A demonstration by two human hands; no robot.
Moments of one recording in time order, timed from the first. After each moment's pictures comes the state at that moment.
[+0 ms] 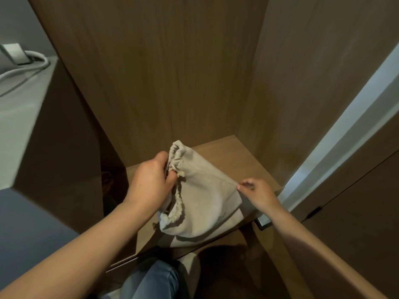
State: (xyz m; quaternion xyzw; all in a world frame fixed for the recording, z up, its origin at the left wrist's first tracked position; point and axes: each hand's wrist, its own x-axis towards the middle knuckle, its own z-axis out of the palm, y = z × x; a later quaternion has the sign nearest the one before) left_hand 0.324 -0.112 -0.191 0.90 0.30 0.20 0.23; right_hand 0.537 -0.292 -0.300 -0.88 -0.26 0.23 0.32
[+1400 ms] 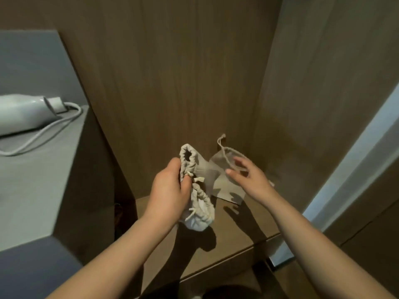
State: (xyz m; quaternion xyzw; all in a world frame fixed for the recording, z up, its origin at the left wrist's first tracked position) left_hand 0.346 -0.108 -0.137 0.86 0.27 0.30 0.31; right_hand 0.538 -0.219 -0.175 -0.79 -0.34 0.19 0.48
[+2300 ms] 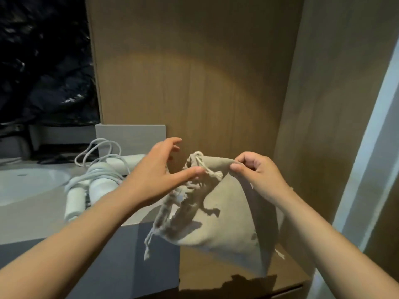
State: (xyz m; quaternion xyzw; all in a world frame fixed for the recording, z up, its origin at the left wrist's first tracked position) left_hand 0.118 -0.126 0.067 0.88 0.21 0.36 0.21; right_hand 0.340 -0.257 0.045 -0.64 -0.57 -0.01 0.51
